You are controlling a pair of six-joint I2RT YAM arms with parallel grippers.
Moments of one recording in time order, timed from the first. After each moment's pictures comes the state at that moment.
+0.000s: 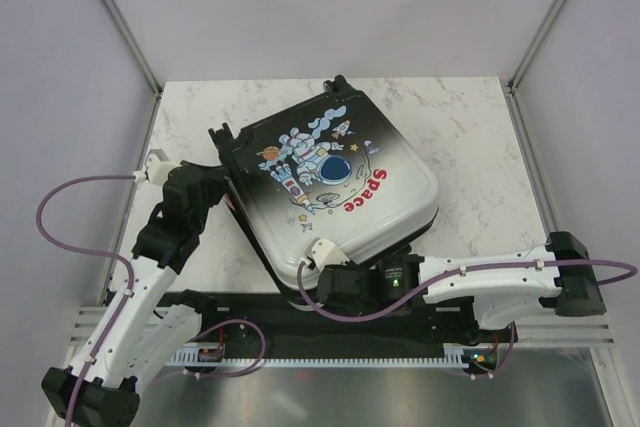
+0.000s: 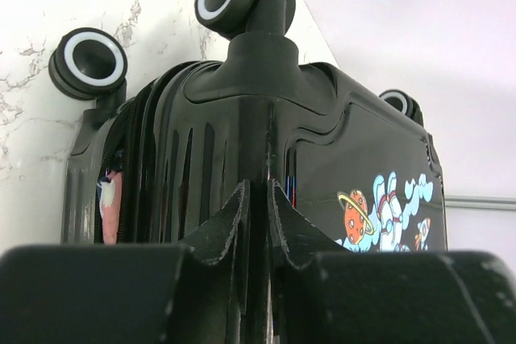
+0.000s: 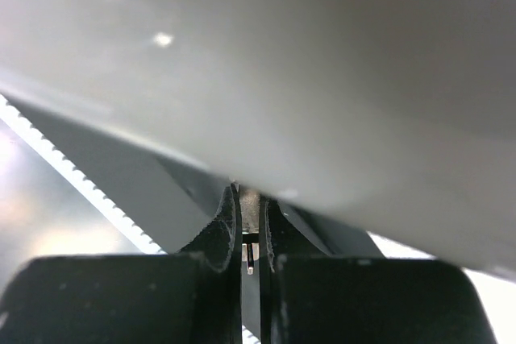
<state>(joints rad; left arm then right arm) -0.31 0.75 0.74 -0.40 -0.38 -1.11 1.53 1.34 1.06 -0.82 0.36 0.52</state>
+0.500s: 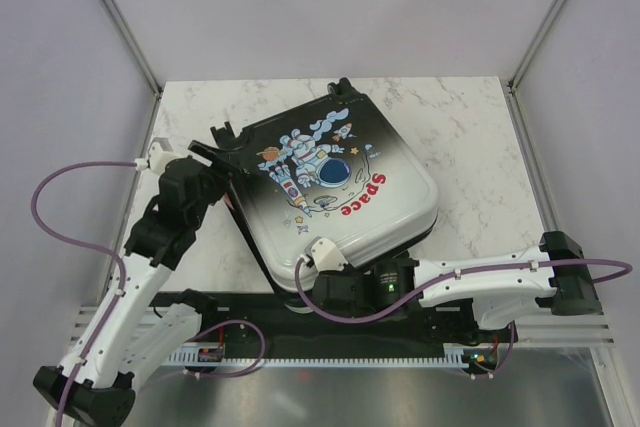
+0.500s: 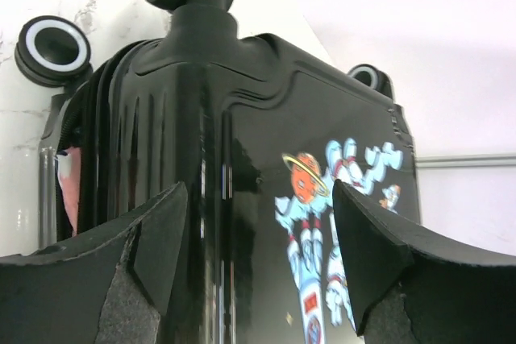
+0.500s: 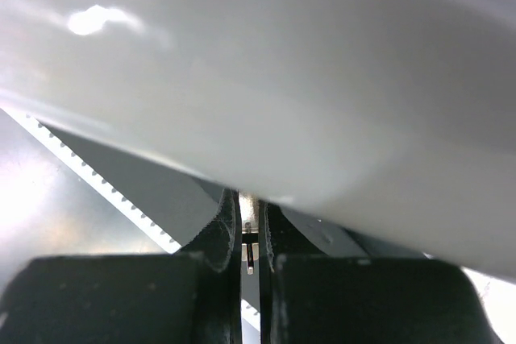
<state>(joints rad) -0.36 0.77 0.86 -0.48 -0.36 -1.07 1.57 1.38 1.08 -0.80 0.40 0.66</state>
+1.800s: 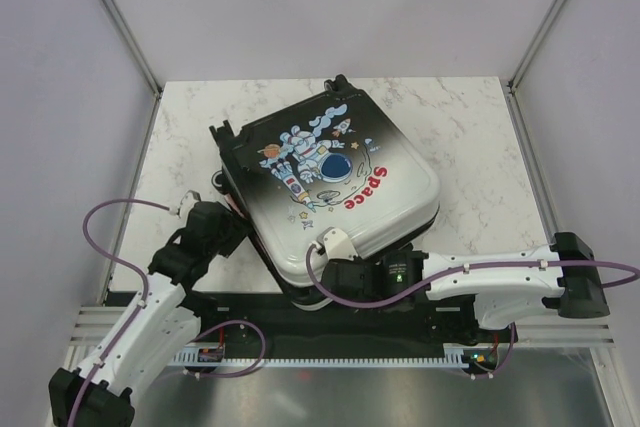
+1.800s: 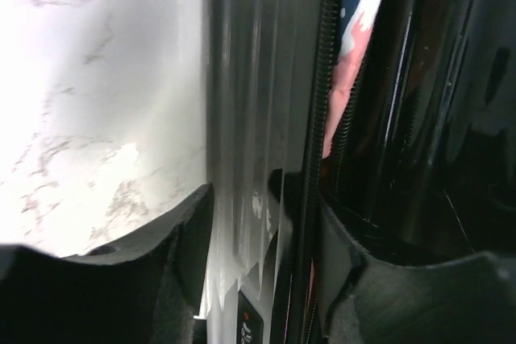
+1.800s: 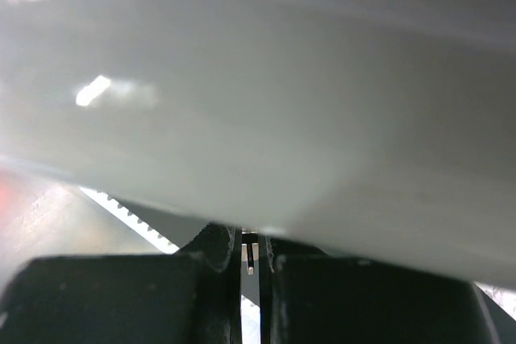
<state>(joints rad) -0.37 0.63 0.45 -0.60 -0.18 -1.11 1.50 1.33 1.04 -0.80 0.36 0.71</state>
